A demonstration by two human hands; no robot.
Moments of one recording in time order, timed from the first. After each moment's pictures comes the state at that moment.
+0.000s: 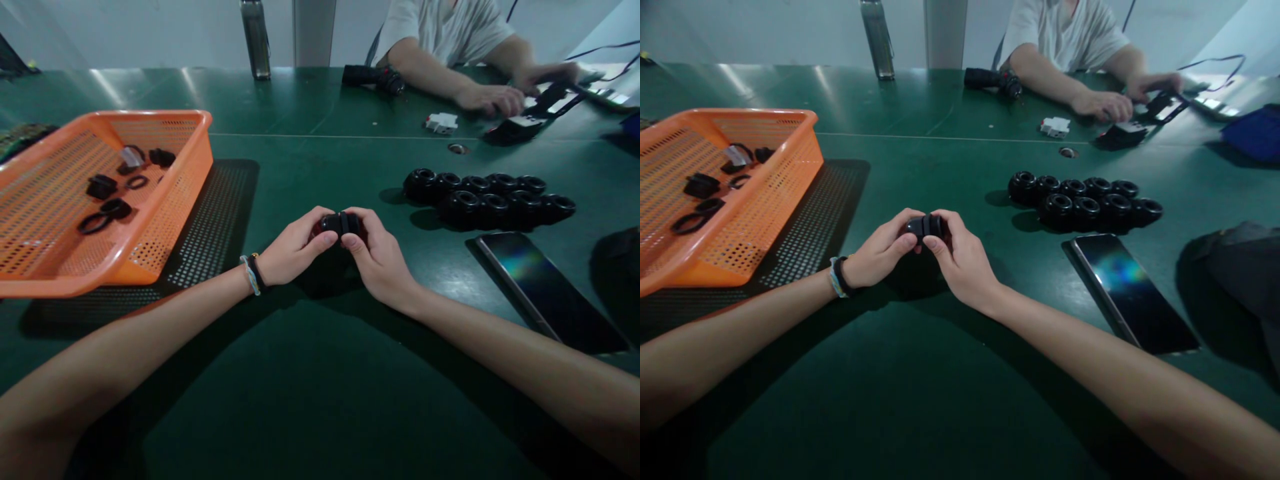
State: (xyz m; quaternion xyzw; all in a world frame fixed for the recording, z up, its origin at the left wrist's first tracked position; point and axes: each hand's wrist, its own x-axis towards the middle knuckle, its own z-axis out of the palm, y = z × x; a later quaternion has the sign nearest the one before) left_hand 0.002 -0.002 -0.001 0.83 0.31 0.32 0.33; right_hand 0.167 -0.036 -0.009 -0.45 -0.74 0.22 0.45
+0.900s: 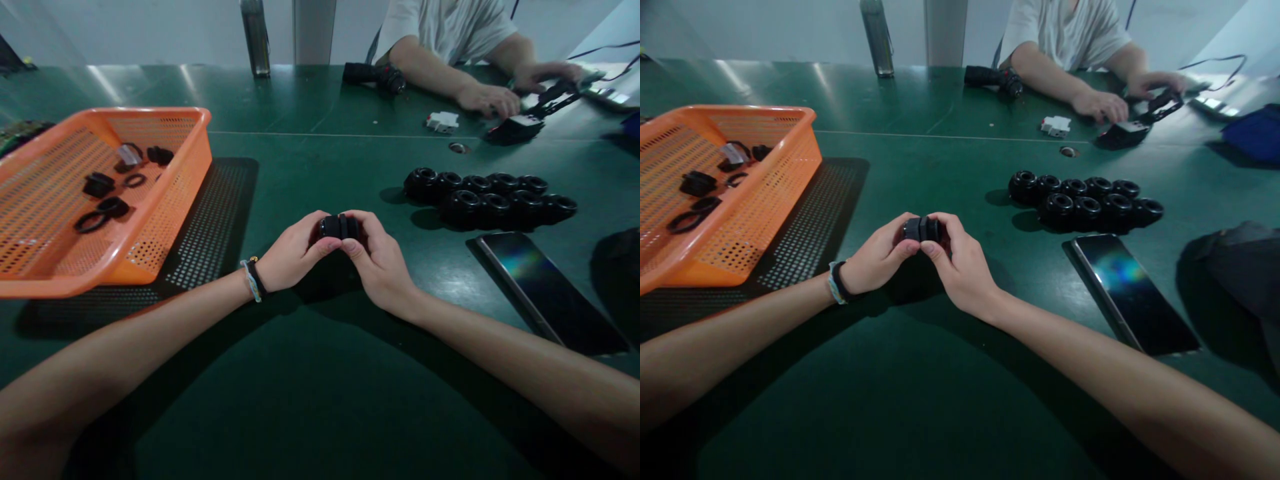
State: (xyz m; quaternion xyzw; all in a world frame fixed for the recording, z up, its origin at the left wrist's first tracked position) left_hand 0.004 -0.009 0.000 0.83 0.33 0.34 0.30; right_hand 0.165 -0.043 -0.005 -0.45 -0.73 0.26 0.45
